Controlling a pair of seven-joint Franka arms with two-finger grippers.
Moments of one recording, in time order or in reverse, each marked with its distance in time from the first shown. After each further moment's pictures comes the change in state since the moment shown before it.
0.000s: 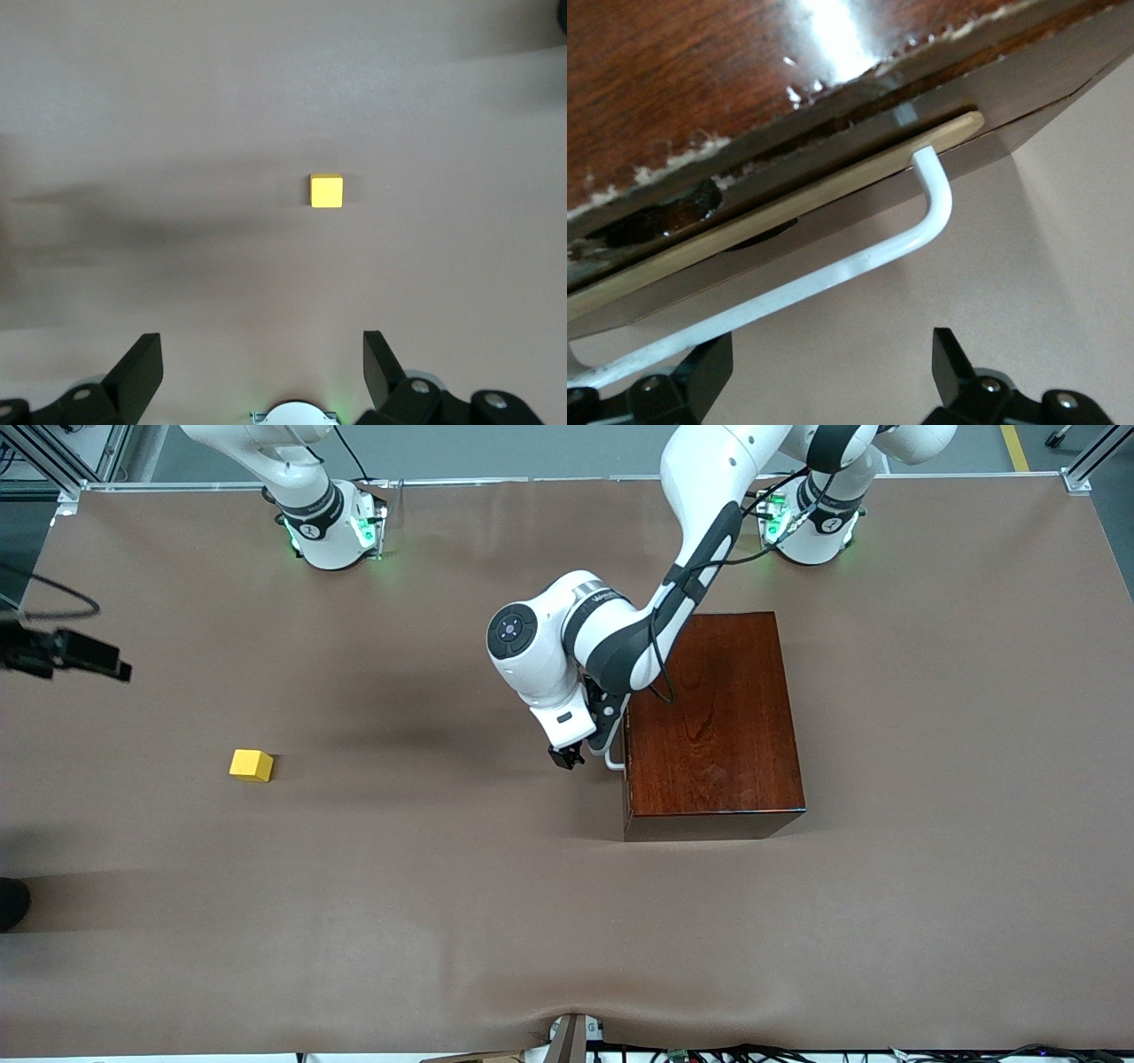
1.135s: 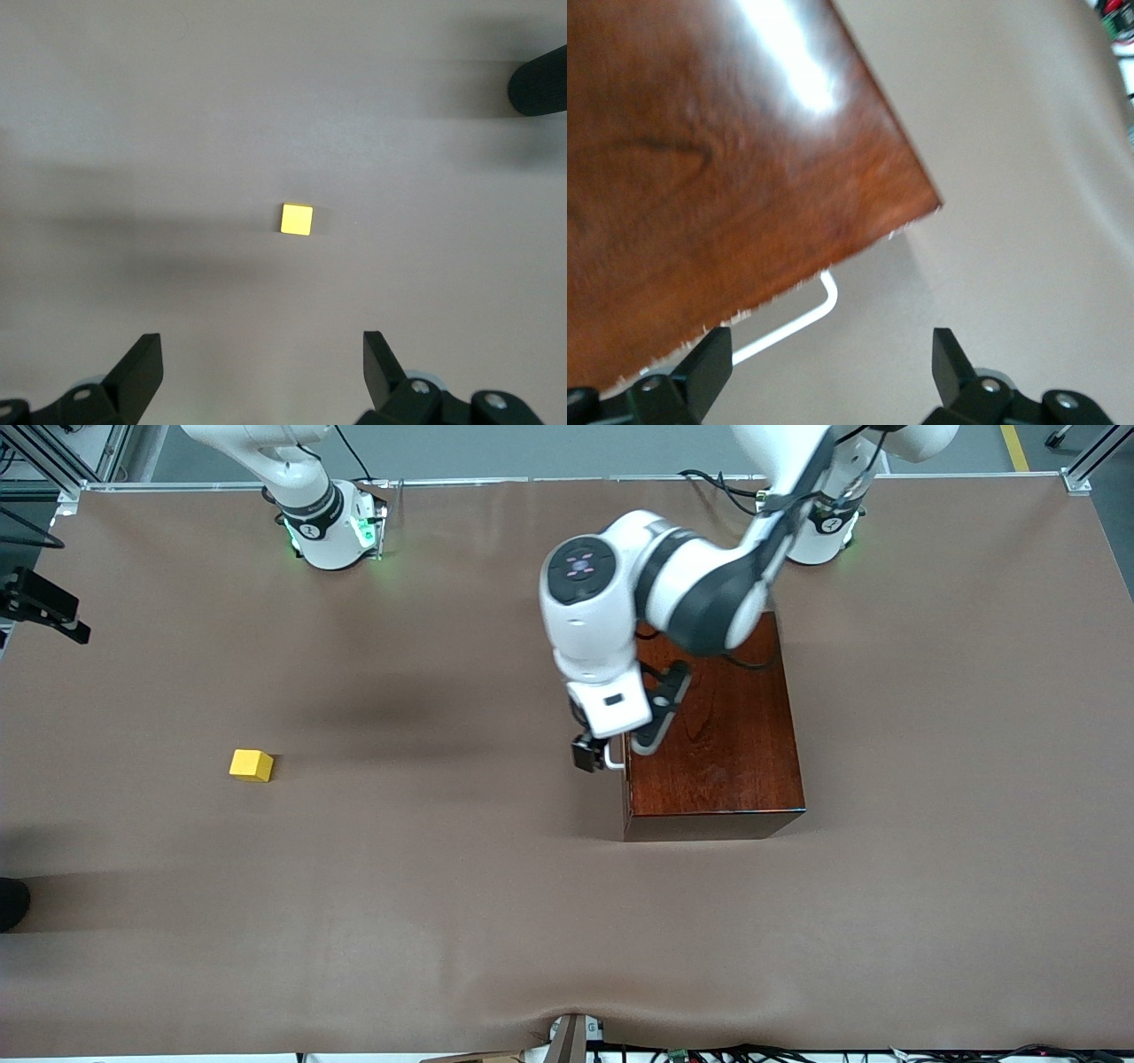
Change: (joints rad) left arm 0.135 -0.237 -0.001 0.006 -0.040 -0.034 0.252; right arm -0.022 -0.203 -0.021 -0.245 -0.051 0.185 -0.174
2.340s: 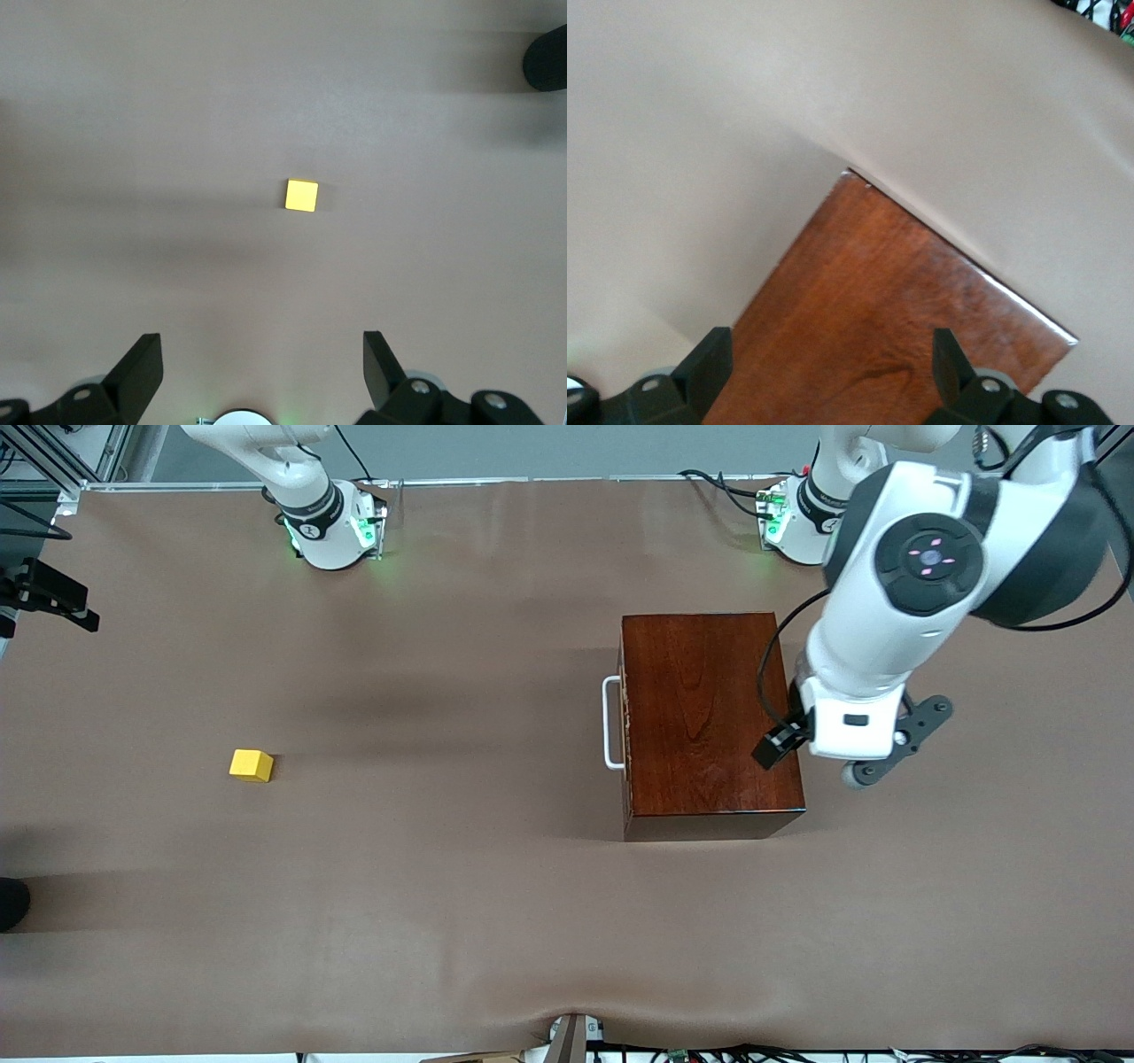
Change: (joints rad) left arm 0.302 -0.255 0.000 -0.135 -0.051 -0.198 0.778; right arm 0.001 0.007 0.009 0.007 0.000 -0.063 0.007
